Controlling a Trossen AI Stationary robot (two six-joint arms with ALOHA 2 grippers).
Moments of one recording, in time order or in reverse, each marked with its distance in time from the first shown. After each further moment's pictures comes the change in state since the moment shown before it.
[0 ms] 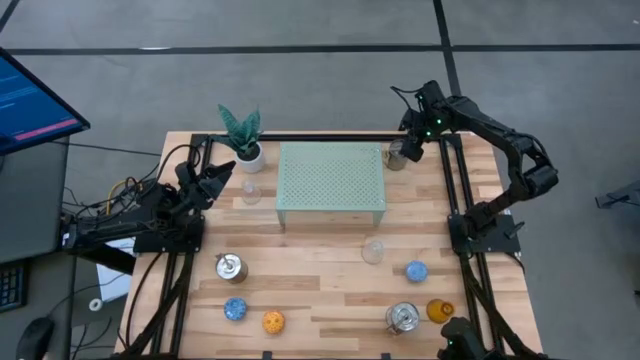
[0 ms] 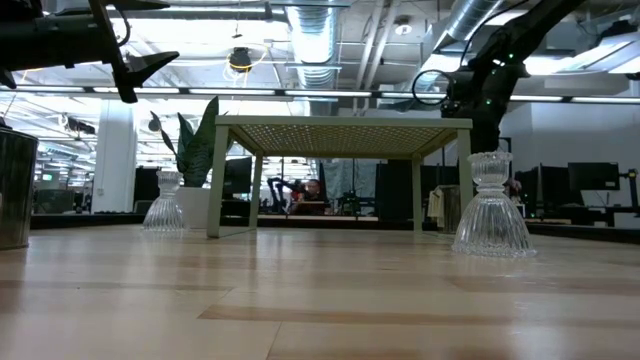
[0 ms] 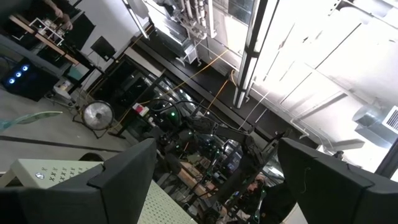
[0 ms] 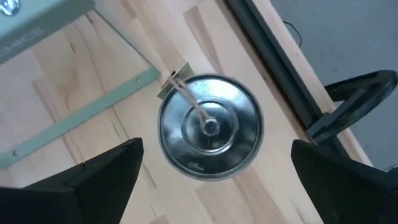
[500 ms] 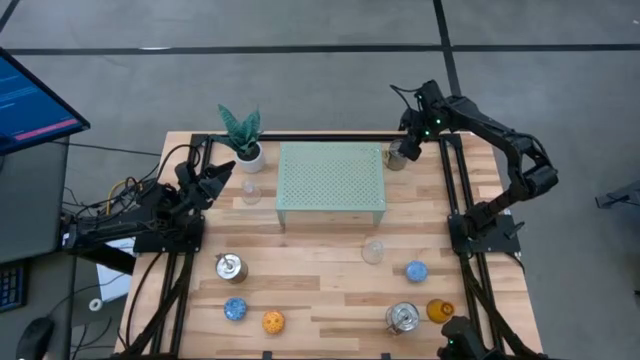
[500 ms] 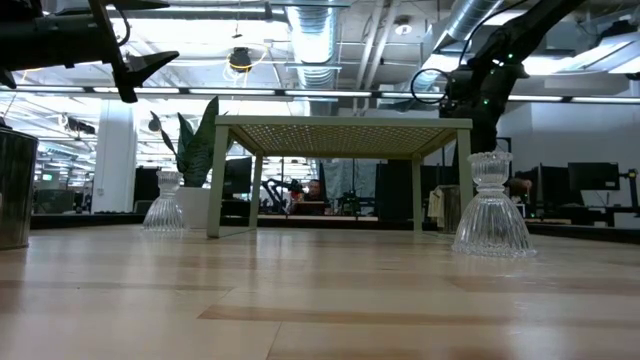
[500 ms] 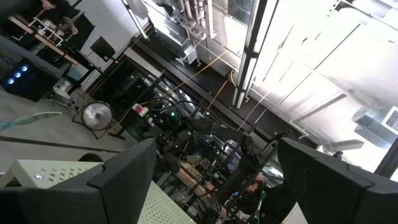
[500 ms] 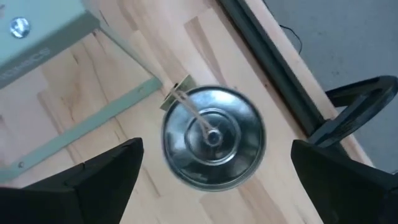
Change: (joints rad) left arm 0.000 0.000 0.000 0.003 0.000 0.000; right arm -0.003 0.002 0.000 0.021 -0.008 0.035
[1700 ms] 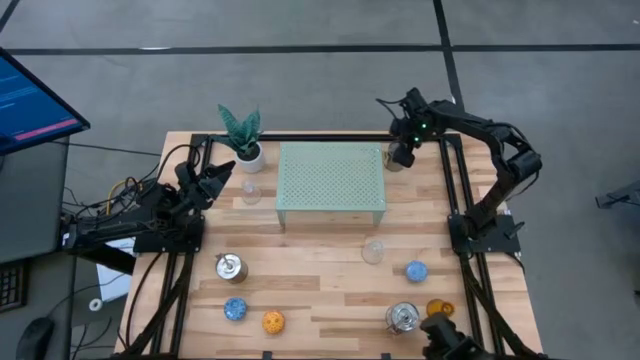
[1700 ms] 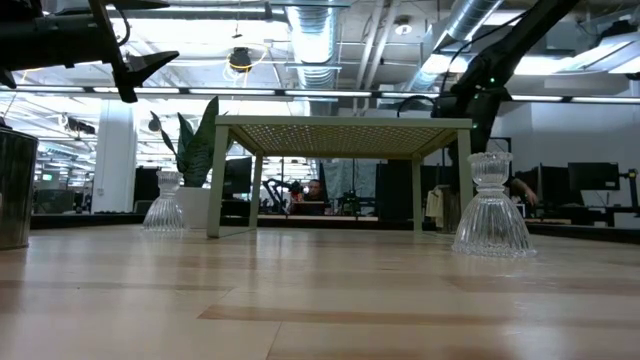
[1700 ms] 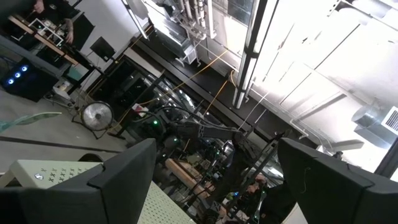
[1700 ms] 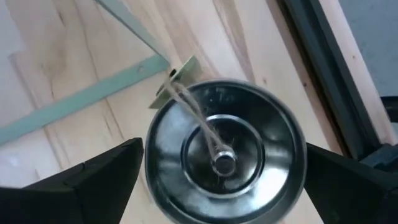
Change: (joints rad) left arm 0.000 0.000 0.000 0.000 0.000 0.000; right arm 0.047 0.164 0.000 0.037 0.012 -0.107
